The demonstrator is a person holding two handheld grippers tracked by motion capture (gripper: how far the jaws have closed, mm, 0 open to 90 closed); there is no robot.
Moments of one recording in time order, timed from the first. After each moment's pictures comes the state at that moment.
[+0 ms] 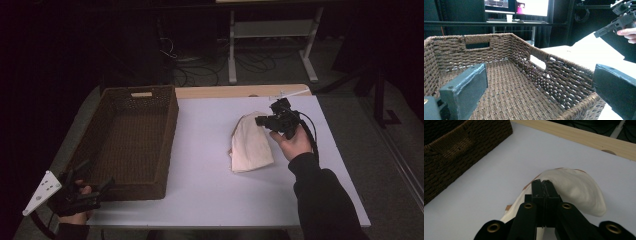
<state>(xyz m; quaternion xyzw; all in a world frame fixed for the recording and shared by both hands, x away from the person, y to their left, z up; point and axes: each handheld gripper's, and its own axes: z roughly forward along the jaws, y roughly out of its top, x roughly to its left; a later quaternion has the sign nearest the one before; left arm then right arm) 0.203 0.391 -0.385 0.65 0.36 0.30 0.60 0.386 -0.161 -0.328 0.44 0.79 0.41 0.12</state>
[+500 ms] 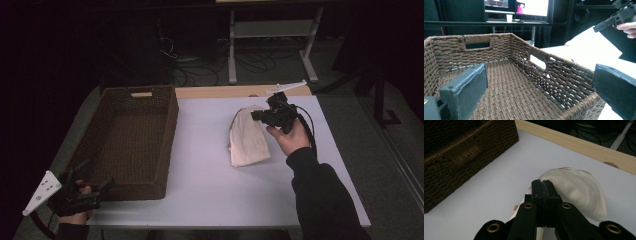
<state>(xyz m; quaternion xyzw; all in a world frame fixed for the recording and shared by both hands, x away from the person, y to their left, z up) 0.203 0.391 -0.385 0.65 0.36 0.30 0.60 0.389 -0.151 -0.309 0.42 0.80 0.42 0.12</state>
